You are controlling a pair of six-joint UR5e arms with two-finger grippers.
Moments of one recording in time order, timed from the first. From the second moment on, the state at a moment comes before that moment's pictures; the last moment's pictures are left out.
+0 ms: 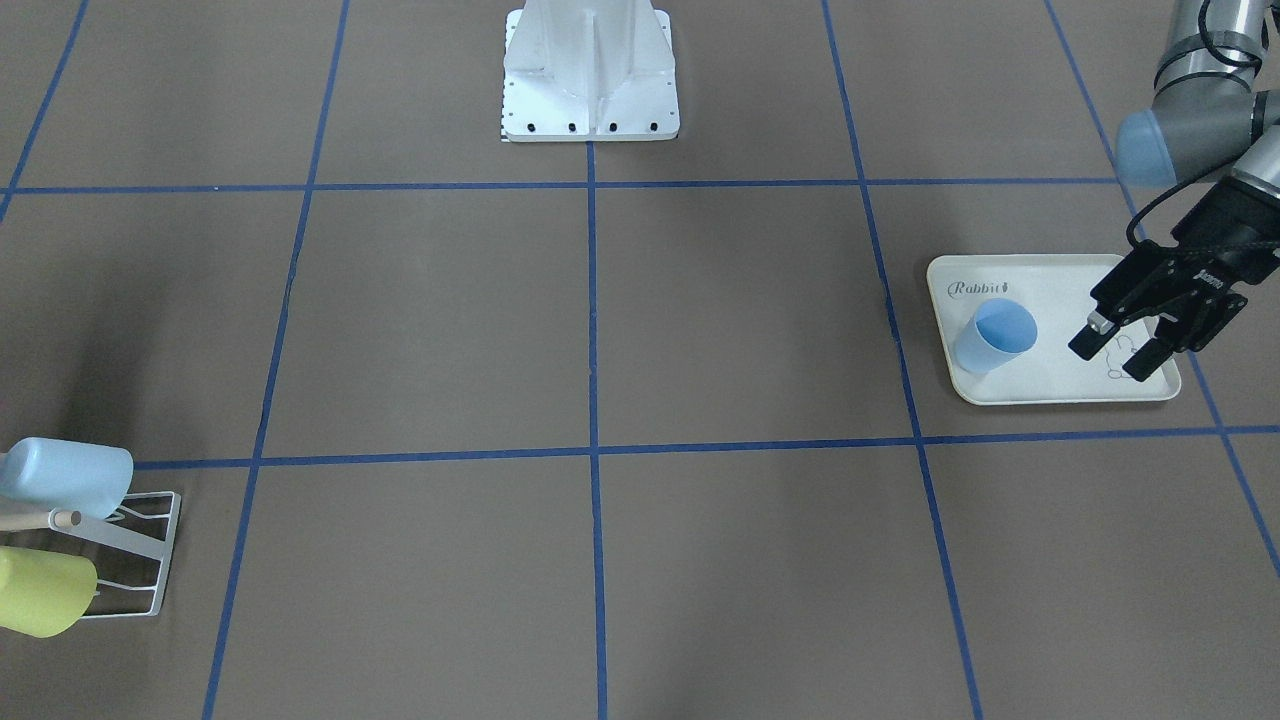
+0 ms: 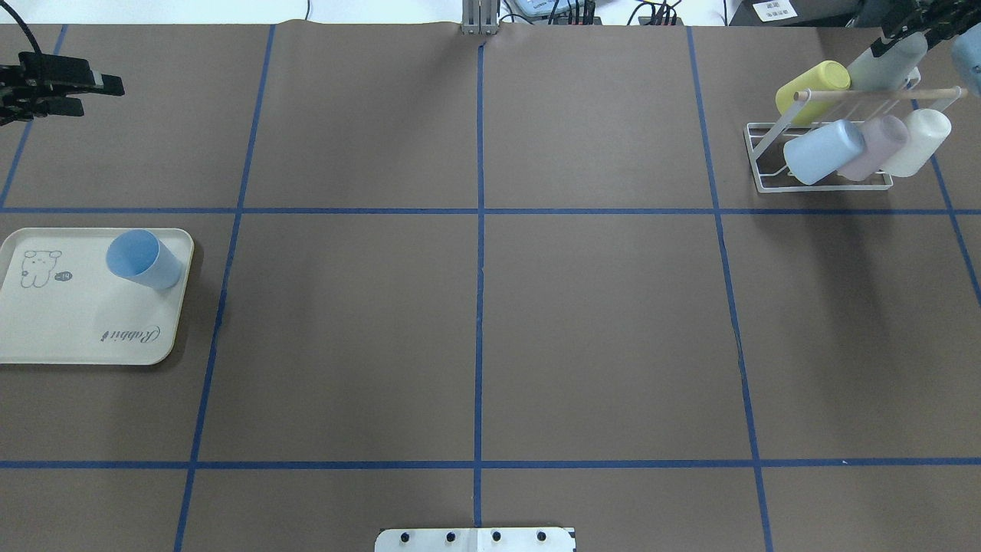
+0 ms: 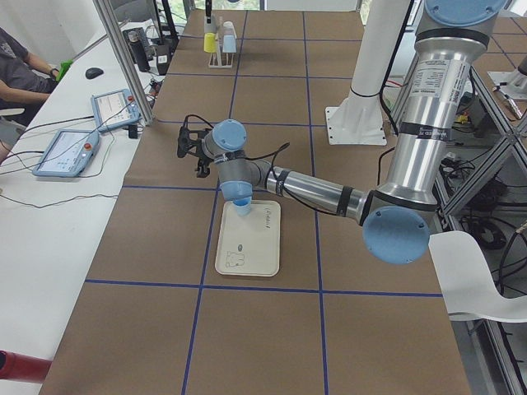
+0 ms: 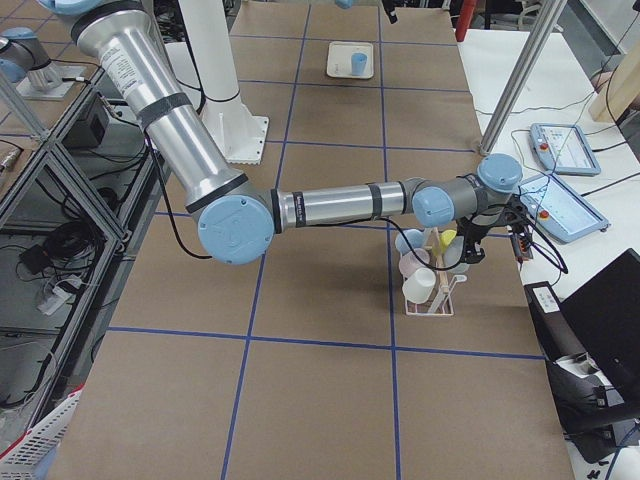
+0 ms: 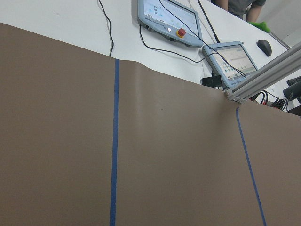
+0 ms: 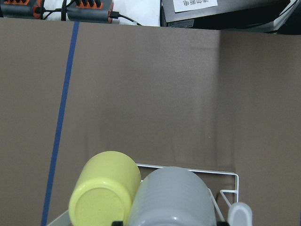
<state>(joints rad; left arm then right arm) -1.19 -1.75 -1.61 -2.66 -2.22 -1.23 1.39 -1.01 1.14 -1.34 2.39 0.28</state>
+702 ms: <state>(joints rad) -1.19 -1.75 -1.61 -2.66 -2.23 -1.23 1.36 -1.01 1.12 -1.33 2.38 0.28</state>
